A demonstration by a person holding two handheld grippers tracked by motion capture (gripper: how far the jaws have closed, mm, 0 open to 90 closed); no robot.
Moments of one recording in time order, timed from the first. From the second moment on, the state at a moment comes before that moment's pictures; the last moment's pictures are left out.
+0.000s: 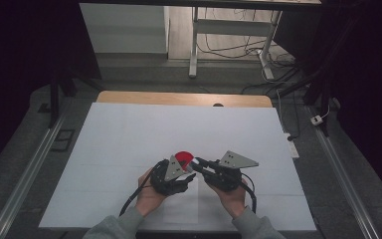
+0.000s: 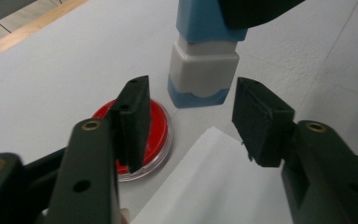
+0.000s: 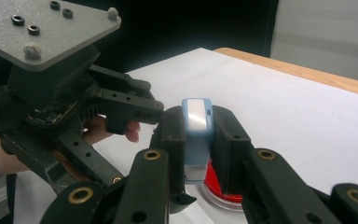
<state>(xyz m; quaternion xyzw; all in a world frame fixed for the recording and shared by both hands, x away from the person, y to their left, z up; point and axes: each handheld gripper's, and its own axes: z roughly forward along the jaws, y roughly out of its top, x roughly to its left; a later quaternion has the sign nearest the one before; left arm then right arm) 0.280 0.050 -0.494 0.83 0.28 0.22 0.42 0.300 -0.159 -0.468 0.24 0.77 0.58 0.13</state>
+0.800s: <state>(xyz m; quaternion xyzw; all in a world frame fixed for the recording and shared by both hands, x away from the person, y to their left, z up) 0.280 0.049 -0.495 0.84 0.27 0.22 0.42 0.302 -0.160 -0.470 0.25 0.76 0.59 0.12</state>
